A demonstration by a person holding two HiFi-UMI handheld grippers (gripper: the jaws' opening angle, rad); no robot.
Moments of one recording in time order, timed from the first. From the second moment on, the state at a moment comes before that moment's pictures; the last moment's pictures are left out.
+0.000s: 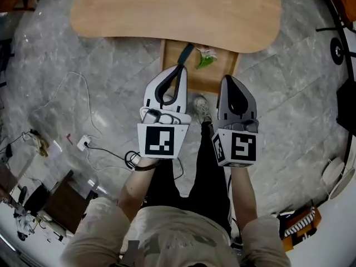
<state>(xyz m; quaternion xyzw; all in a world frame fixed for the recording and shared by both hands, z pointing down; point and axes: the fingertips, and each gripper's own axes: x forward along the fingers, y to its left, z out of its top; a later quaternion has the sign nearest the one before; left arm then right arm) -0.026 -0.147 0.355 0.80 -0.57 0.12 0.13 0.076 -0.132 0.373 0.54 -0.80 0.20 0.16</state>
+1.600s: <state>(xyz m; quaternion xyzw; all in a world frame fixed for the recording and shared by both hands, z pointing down) -0.021 -0.006 0.725 0.75 -0.02 0.66 -0.06 0.079 -0.068 0.550 0.49 -0.79 0.25 0.26</state>
